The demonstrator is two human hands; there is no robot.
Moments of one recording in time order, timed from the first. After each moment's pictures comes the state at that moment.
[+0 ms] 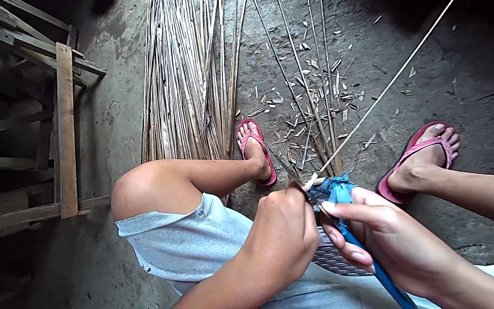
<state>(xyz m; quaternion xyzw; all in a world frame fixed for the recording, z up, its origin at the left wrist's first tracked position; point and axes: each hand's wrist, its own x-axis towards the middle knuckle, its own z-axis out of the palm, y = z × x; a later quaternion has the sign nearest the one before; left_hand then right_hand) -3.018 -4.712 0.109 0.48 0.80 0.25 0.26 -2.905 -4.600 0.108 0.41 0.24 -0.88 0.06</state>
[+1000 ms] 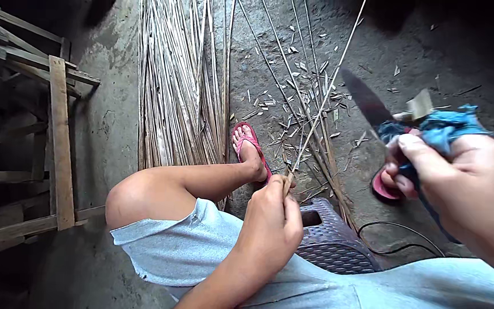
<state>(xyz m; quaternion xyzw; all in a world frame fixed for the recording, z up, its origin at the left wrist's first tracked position) -3.023 -4.712 0.104 0.38 0.80 0.30 0.37 -2.878 -4.550 0.082 0.50 0.65 -0.55 -0.17</state>
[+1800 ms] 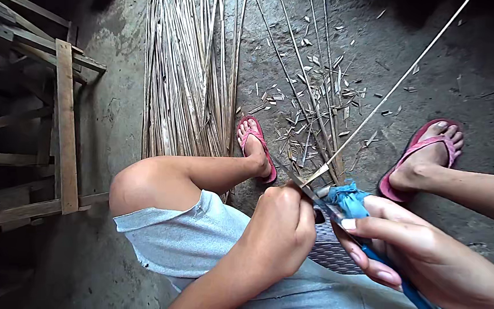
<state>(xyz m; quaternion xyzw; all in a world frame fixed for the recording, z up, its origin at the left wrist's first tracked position) -3.025 -4.712 0.112 0.42 0.77 0.30 0.37 -2.881 -4.592 0.104 0.33 0.30 -0.89 0.09</state>
